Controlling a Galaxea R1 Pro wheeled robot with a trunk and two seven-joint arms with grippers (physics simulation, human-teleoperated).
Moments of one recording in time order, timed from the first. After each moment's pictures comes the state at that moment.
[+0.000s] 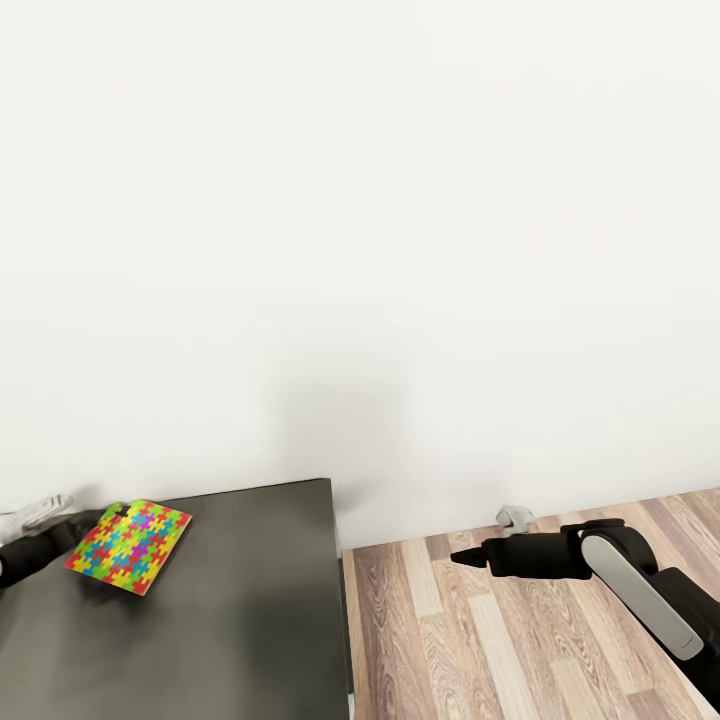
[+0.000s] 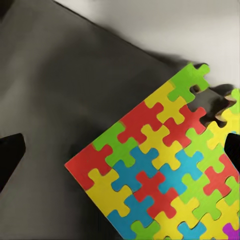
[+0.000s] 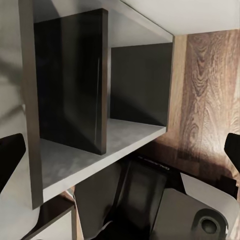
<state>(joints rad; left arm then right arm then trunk) -0.48 0.44 0.45 -0.98 0.46 0.71 -0.04 -0.46 -0.53 0.41 -1.44 -1.00 1.00 0.12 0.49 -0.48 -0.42</state>
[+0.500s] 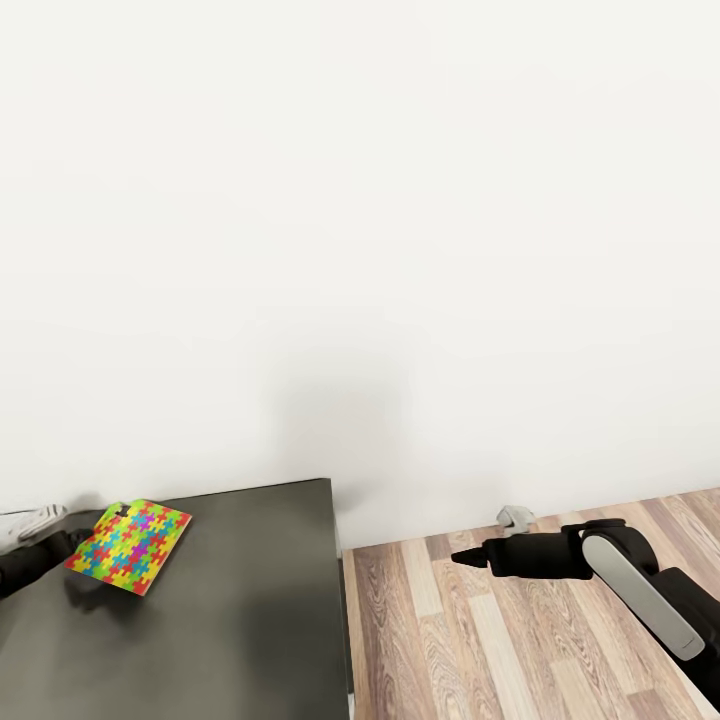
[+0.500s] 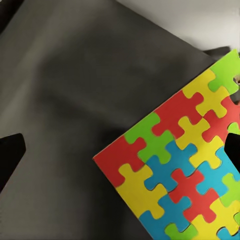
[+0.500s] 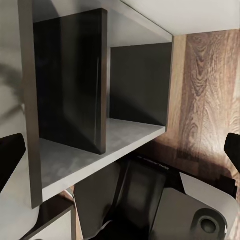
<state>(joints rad) -0.48 0.45 0.44 -0.89 0.46 0.65 -0.04 -0.46 -0.53 0.41 -1.44 -1.00 1.00 0.13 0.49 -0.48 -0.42</state>
